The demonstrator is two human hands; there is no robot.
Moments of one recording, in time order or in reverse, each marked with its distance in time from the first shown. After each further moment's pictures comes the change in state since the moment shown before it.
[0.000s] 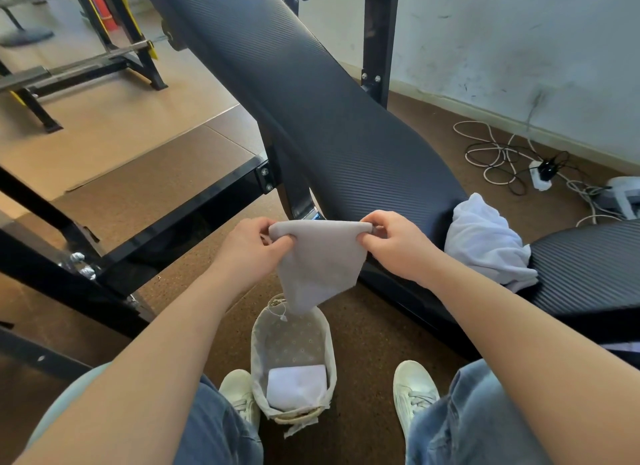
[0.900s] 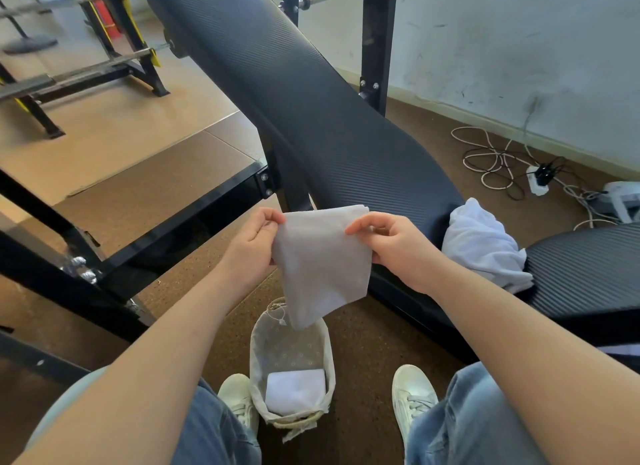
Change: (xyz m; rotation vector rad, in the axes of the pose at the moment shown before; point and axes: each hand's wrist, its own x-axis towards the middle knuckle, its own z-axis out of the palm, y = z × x) left_hand -0.012 0.011 -0.004 -0.374 -0.065 0.082; right_hand -0.006 -0.001 -0.003 0.496 -0.080 0.069
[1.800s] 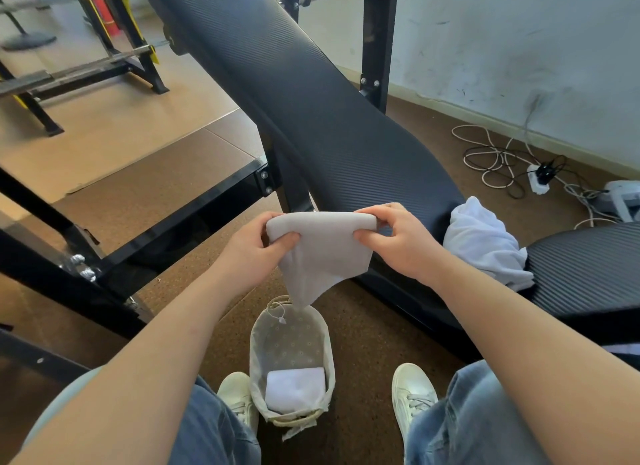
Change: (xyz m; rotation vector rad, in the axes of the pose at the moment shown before) left_hand 0.007 -0.009 0.000 0.203 -0.014 0.013; right_hand 0.002 -0.003 -0.006 -0.379 0.080 -0.194
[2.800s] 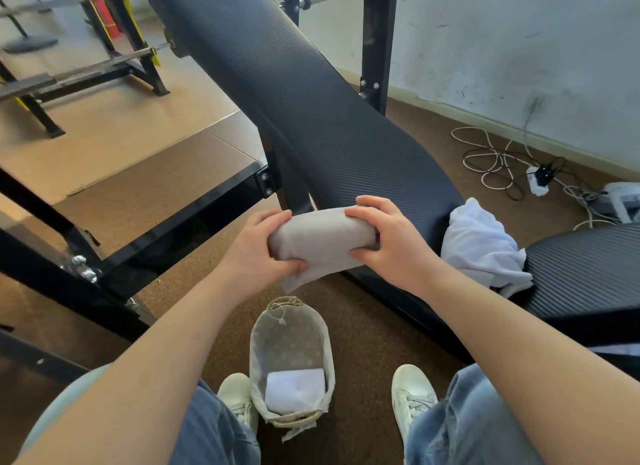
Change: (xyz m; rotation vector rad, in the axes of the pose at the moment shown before) left_hand -0.007 -0.001 -0.006 0.172 -0.053 0.090; right_hand -0.007 0.000 0.008 -0.273 0.025 -0.175
